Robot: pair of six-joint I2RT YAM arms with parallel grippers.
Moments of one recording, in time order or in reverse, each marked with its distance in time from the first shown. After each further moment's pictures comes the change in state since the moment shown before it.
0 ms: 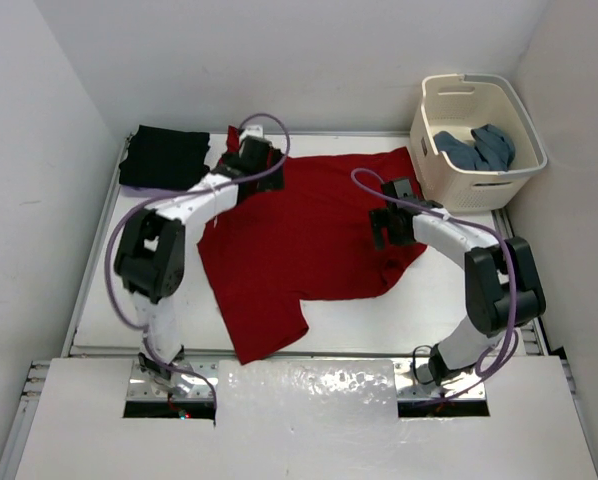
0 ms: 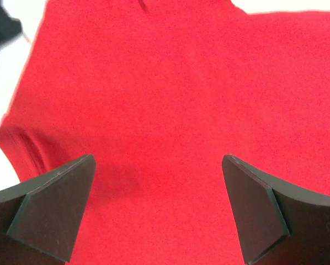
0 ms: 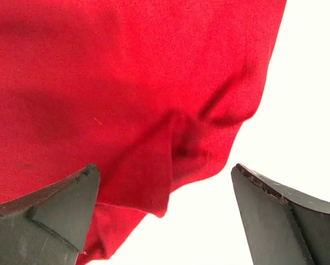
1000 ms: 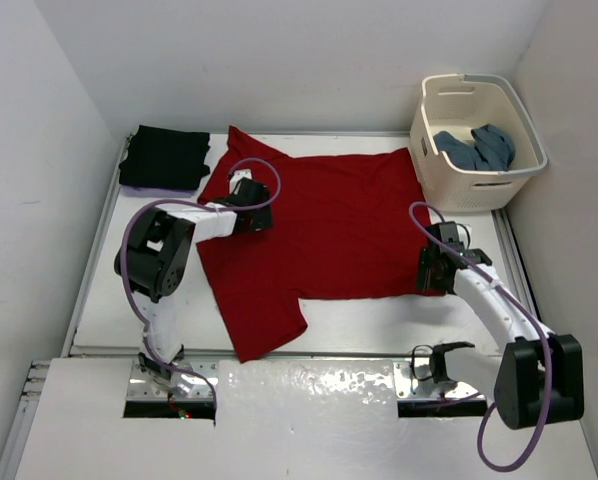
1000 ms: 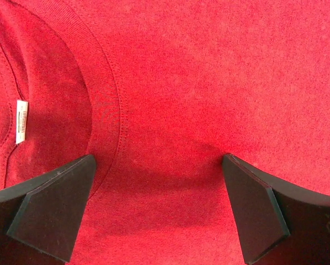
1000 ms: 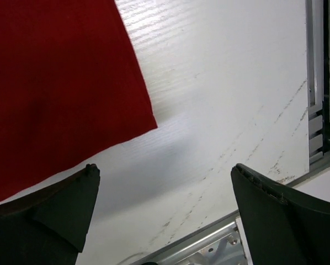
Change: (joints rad) left arm -0.016 -0.068 -0.445 0.180 -0.025 -0.128; right arm -0.175 -0.514 -0.417 -0.243 0.164 0.235
